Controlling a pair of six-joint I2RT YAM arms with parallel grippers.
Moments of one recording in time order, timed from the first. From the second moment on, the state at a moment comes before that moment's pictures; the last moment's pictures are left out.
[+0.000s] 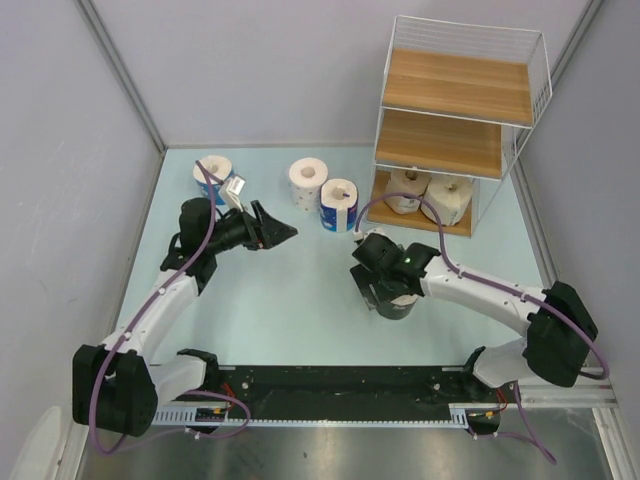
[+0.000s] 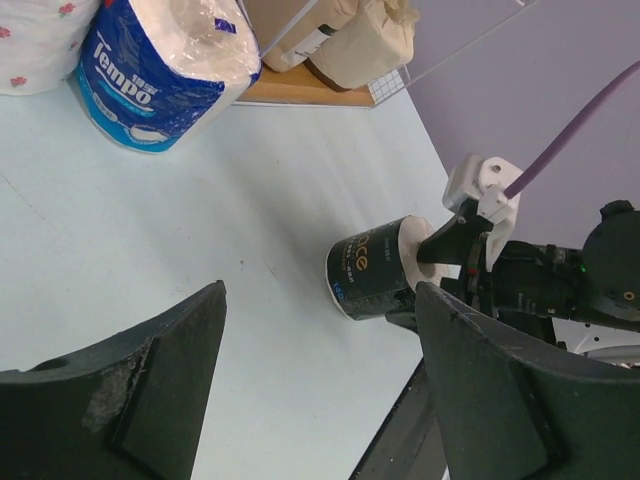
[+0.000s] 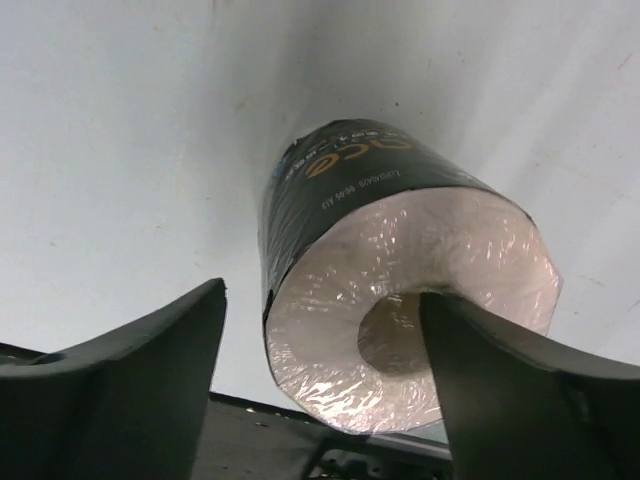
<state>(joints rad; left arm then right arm) -0.18 1.11 0.71 0.08 0.72 -0.58 0.90 1.41 1.02 -0.82 0.29 0.37</state>
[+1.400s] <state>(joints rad) -0.18 1.10 0.67 0.15 0.77 -0.59 0.54 1.06 0.84 -0.68 0.07 0.45</state>
